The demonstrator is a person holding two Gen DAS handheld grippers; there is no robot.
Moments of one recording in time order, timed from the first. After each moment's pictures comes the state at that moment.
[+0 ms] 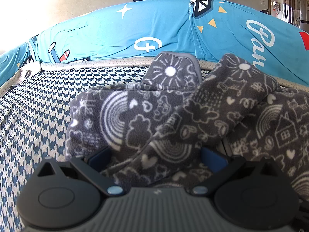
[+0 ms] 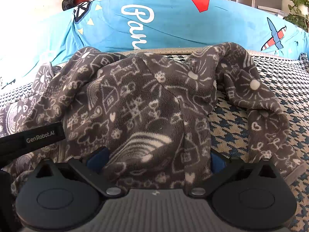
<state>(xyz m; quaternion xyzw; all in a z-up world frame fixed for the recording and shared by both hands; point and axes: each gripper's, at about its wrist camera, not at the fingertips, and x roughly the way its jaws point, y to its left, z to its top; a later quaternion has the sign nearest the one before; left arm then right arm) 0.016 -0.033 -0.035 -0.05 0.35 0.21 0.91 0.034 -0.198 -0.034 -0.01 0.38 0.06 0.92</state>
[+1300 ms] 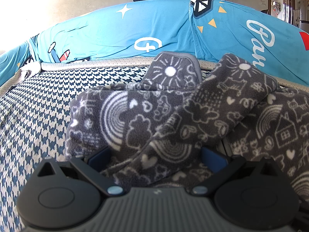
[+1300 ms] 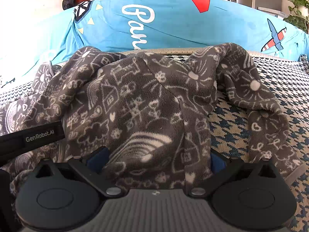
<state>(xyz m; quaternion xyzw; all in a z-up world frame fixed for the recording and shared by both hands) 0.015 -0.033 -0.036 -0.05 0.35 0.21 0.91 0.032 -0.198 -0.033 -0.01 0.38 0.06 0.92</state>
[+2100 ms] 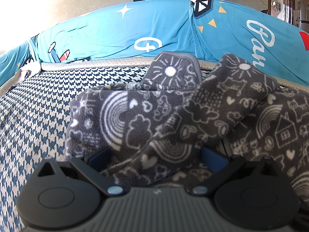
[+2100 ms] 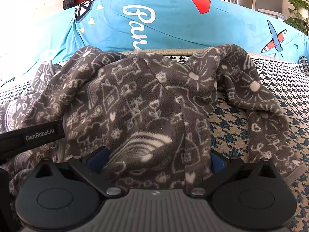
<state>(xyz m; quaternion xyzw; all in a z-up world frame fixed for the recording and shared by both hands) 0.015 -0.033 -0.036 -0.05 0.35 0.21 0.91 0.032 -0.197 -0.035 -0.02 0.37 0.06 0.93</state>
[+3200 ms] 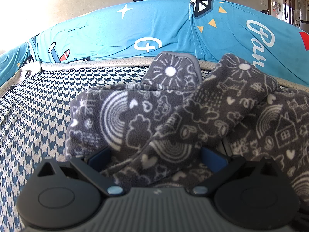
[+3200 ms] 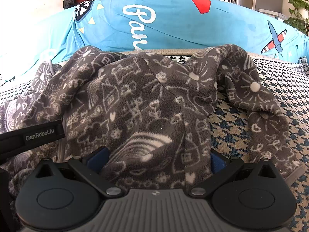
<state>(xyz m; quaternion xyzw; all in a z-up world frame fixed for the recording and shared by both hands) 0.015 -0.033 -0.035 -0.05 0.35 0.21 0.91 0.035 -0.197 -0.034 -0.02 0.37 0.06 0.93</state>
